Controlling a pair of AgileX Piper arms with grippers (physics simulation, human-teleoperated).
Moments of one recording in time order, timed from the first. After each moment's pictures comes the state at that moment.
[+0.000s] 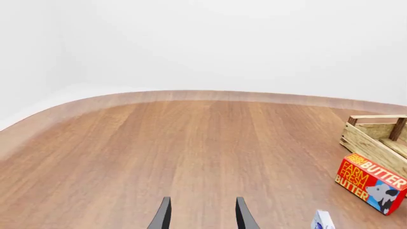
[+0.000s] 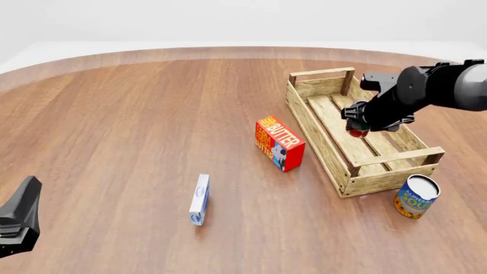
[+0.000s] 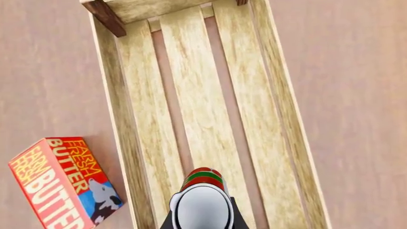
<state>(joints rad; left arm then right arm) 0.07 0.06 -0.01 -0.03 -0.05 0.05 1.81 -1.22 0.48 0.11</state>
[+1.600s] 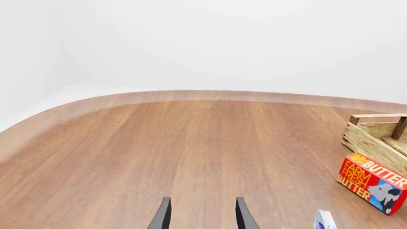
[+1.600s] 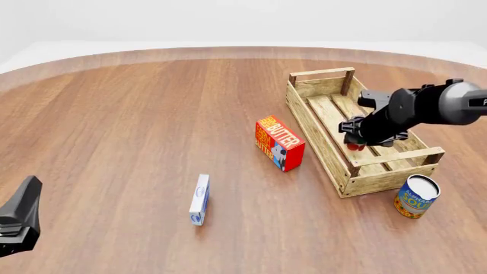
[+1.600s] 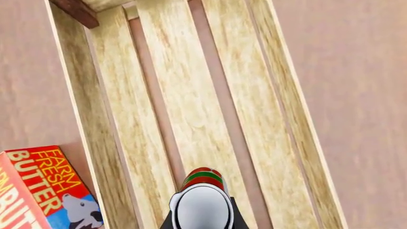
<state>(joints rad) 0.07 0.07 0.00 -0.04 -0.04 0.04 1.89 -1.15 0.36 0.16</state>
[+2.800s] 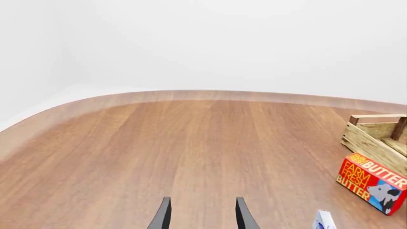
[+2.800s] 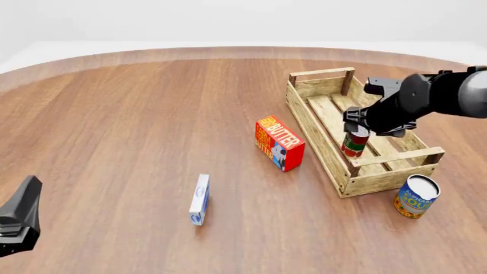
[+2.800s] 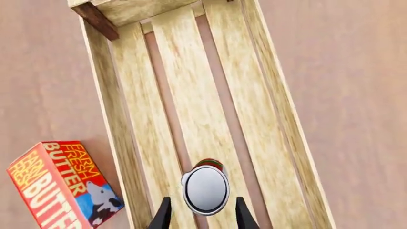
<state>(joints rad) 0.07 0.07 0.00 -0.04 -0.04 0.04 1.79 -1.16 0.41 0.15</state>
